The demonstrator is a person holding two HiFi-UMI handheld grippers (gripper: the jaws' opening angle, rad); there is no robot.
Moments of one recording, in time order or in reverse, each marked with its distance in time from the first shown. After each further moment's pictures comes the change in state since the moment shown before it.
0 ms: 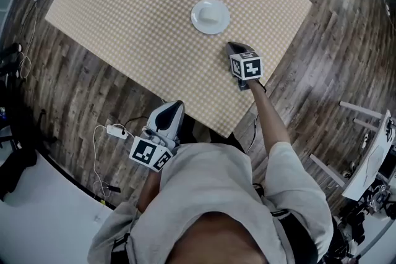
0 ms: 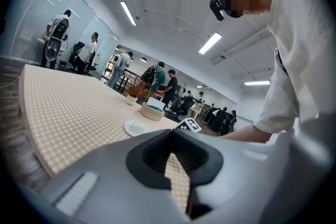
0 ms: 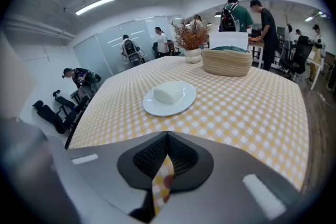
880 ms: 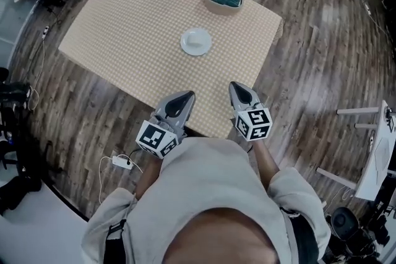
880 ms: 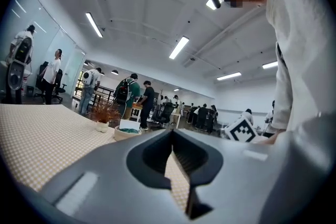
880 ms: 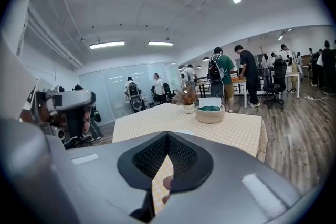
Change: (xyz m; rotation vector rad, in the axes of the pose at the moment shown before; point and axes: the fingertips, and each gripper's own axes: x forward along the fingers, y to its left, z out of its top) left arm 0.028 -0.101 0.072 0.257 -0.089 -0.222; right arm -0.255 0.066 0.016 0.041 -0.491 -0.068
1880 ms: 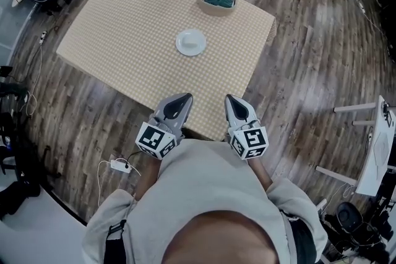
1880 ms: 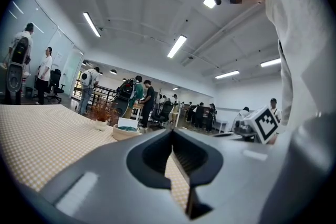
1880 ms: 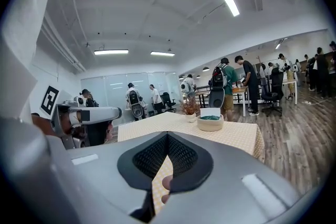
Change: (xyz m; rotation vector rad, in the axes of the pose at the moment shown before) left arm -0.012 -0.015 -0.008 0.014 0.012 -0.006; right arm -0.061 0.043 0.012 -0.019 -0.112 -0.013
